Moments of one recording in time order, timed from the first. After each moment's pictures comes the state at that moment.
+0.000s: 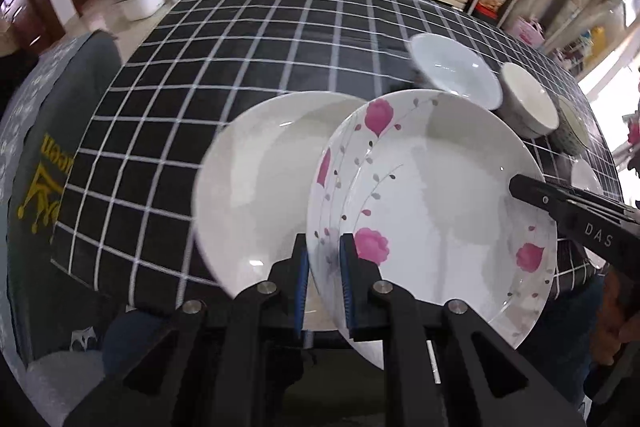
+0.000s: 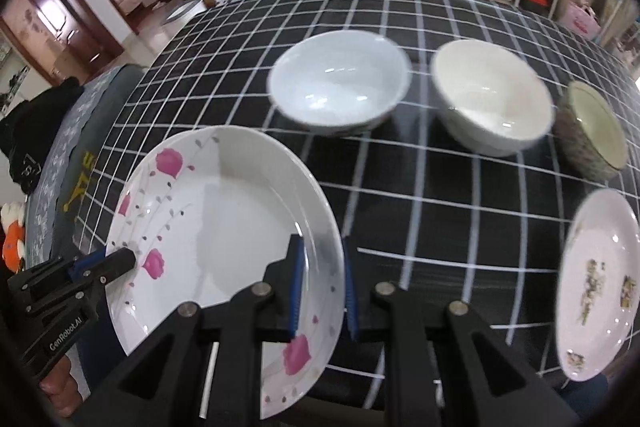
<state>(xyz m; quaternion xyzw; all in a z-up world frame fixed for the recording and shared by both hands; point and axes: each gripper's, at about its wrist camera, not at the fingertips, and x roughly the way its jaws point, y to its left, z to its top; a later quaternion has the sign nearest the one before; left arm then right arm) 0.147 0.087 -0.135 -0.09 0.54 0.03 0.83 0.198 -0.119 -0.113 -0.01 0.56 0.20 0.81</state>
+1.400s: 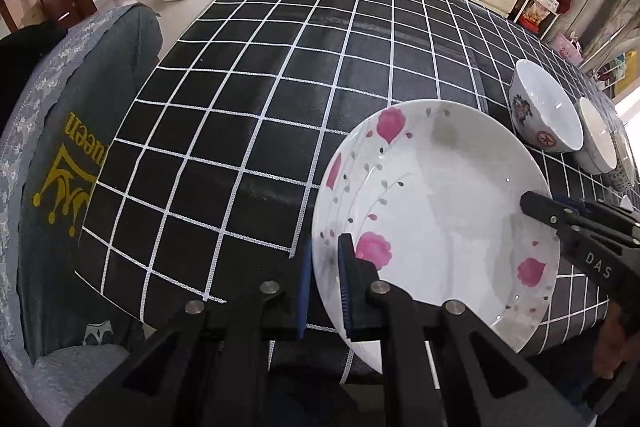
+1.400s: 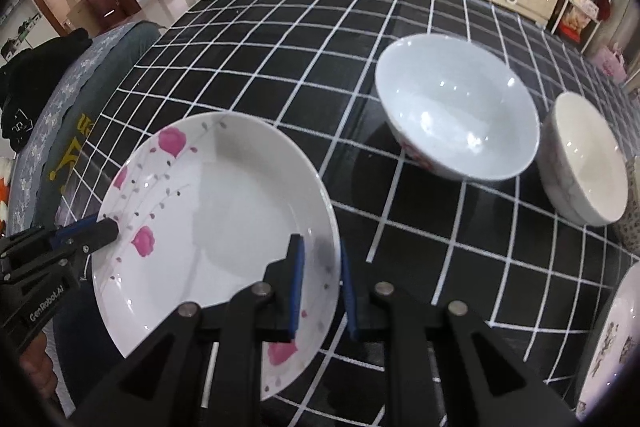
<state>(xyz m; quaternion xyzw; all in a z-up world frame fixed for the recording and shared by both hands) 0.162 0.155 -0.162 -0.09 0.55 0.09 0.82 0.215 -0.040 -0.133 -0.08 0.55 0.22 0.80</state>
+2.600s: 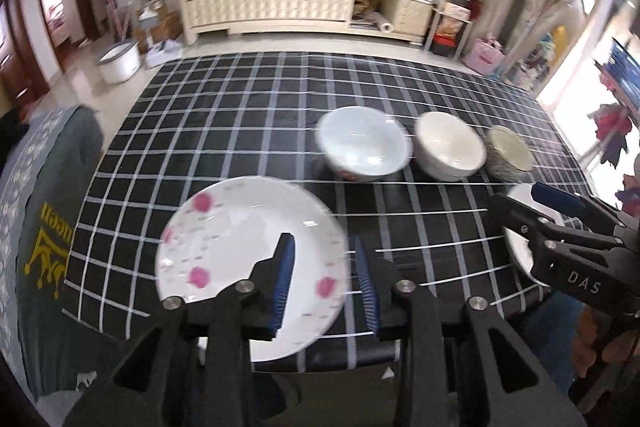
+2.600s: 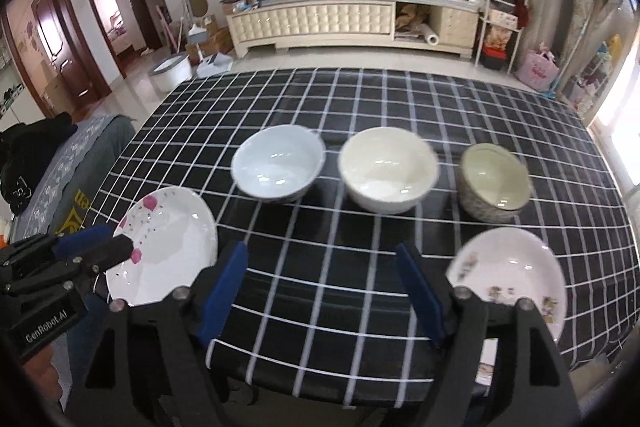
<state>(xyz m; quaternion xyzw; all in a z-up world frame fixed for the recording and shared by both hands) 0.147 0.004 -0.055 -0.04 0.46 -0.03 0.89 0.173 -0.188 -0.034 -0.01 0.45 0.14 0.88</state>
